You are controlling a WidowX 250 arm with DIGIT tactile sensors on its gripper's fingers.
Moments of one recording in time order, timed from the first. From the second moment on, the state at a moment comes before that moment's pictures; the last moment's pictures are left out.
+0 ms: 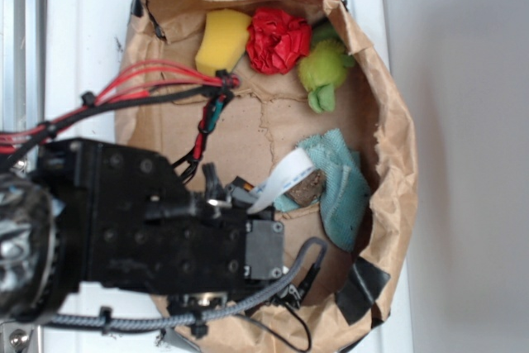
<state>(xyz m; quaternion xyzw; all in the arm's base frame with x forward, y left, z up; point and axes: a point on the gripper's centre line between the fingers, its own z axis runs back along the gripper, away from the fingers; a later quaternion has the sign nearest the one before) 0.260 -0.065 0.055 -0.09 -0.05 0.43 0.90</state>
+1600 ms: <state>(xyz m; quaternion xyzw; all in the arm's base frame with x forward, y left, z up) 0.261 -0.071 0.065 -0.11 -0.03 0.44 0.89</state>
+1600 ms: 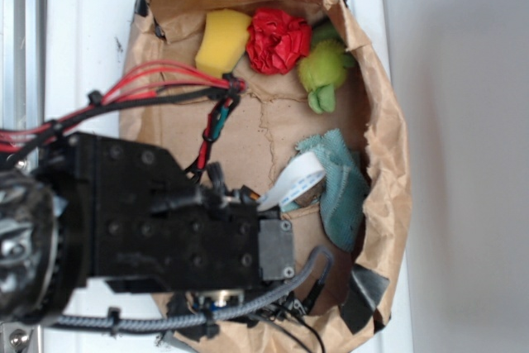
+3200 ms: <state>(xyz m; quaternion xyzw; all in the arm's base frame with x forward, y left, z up) 0.265 -0.071 0.063 -0.09 -0.06 0.46 0.88</state>
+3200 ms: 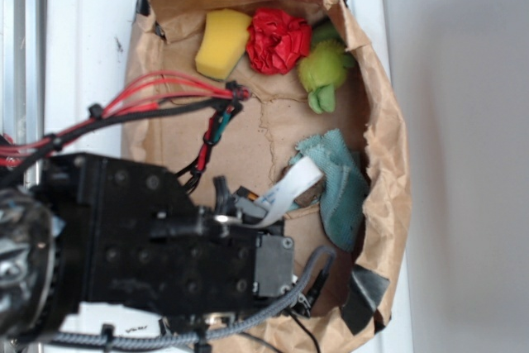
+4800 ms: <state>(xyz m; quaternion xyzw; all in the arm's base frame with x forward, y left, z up) 0.270 -0.070 0.051 -0.10 -0.03 0.41 0.91</state>
